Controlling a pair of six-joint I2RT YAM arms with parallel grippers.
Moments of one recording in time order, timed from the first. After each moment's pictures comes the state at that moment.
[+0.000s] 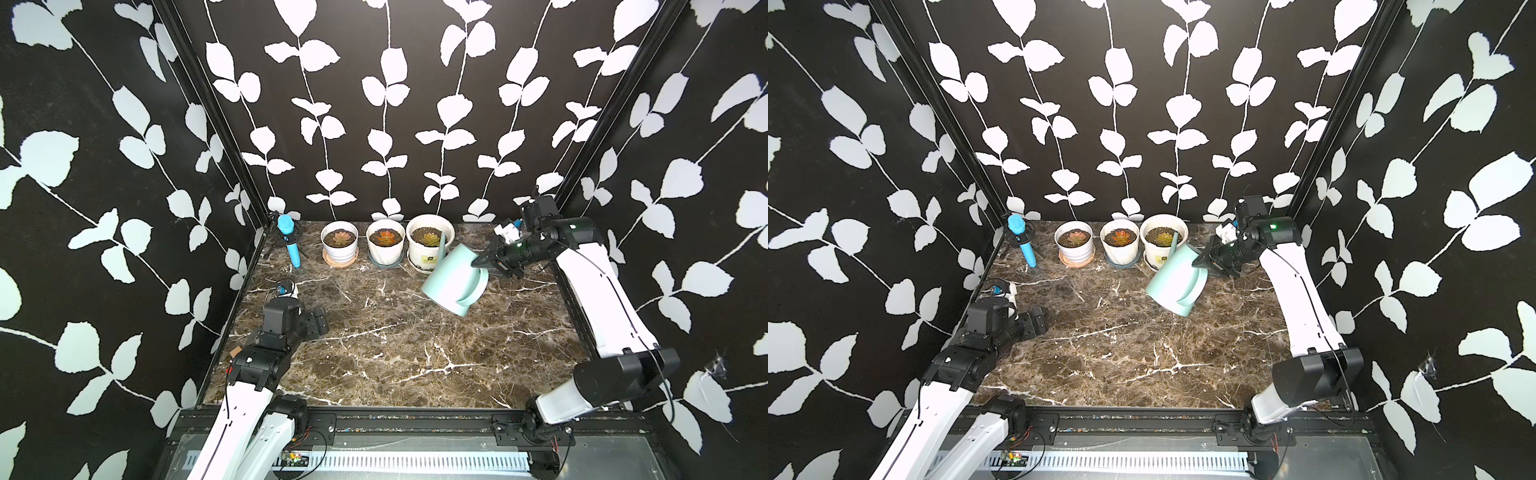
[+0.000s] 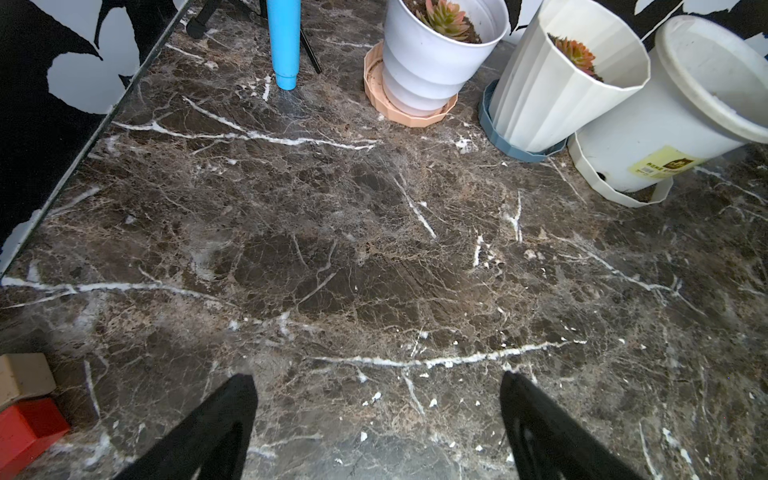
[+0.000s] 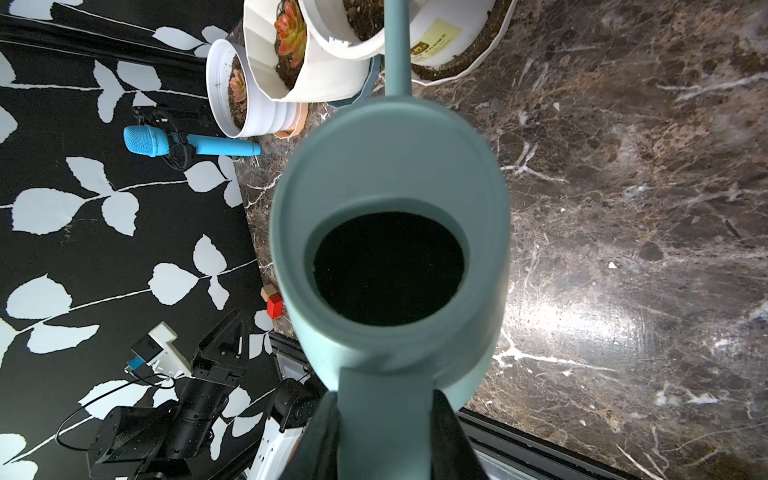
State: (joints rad) left arm -0.23 0.63 0.69 -0.76 -0.11 -0.37; right arm 0.19 1.54 1.77 -1.35 -0.62 0.54
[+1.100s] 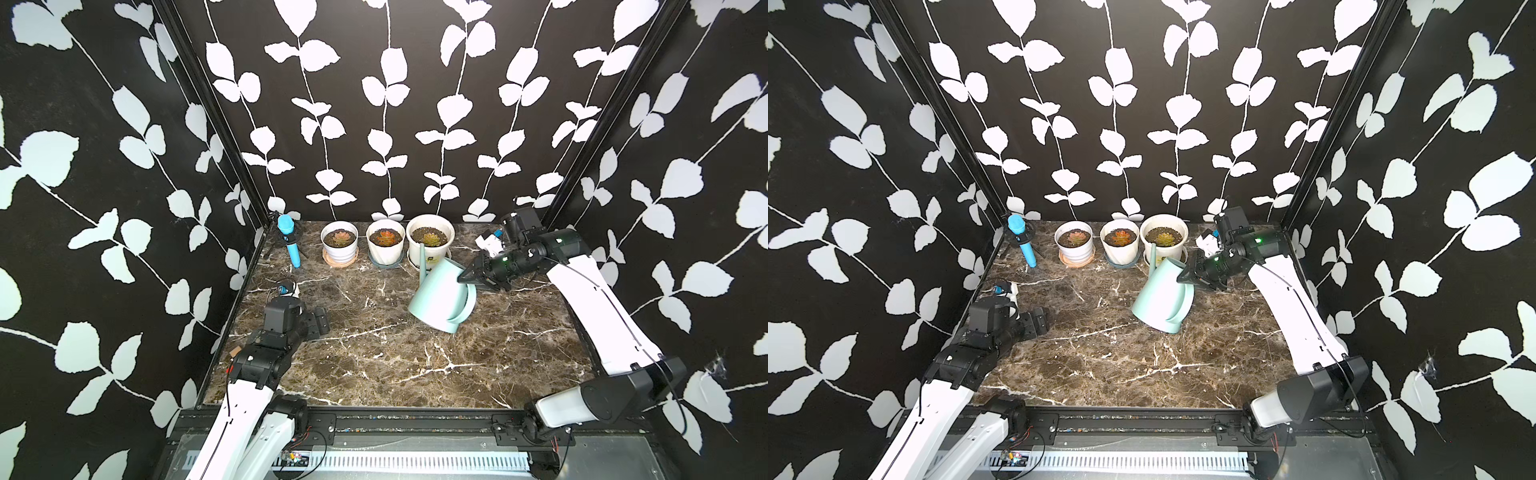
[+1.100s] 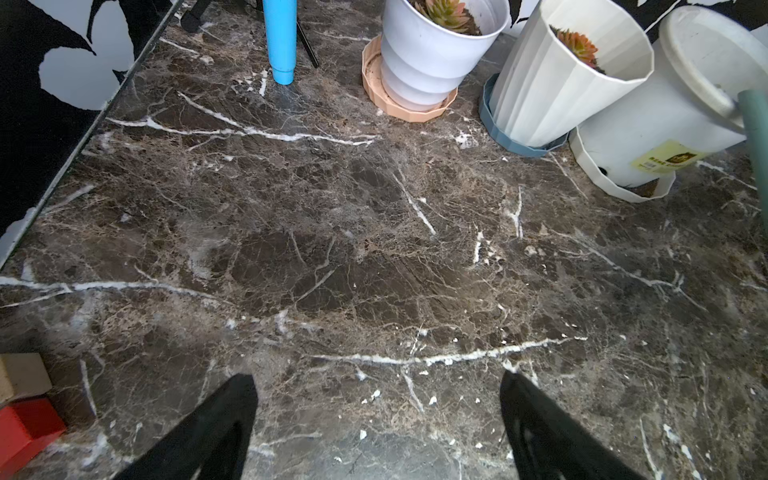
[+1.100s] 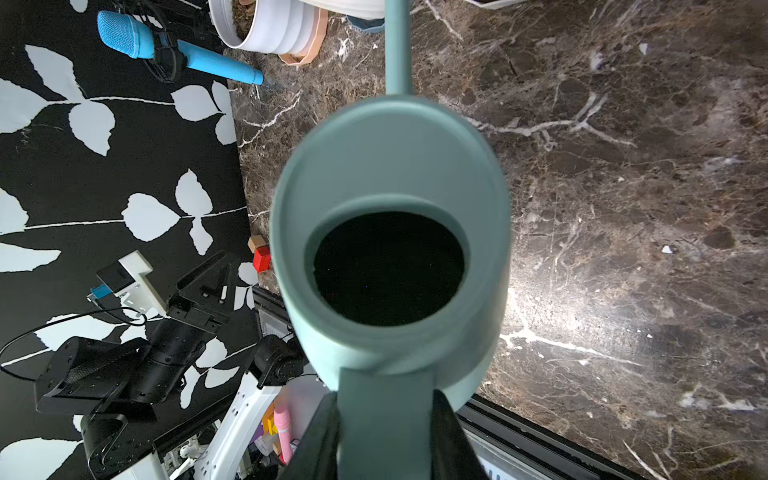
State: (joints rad) left arm -0.24 0.65 0.69 -0.76 -0.11 -0.37; right arm 0.33 1.47 1.66 -1.30 -0.61 0.53
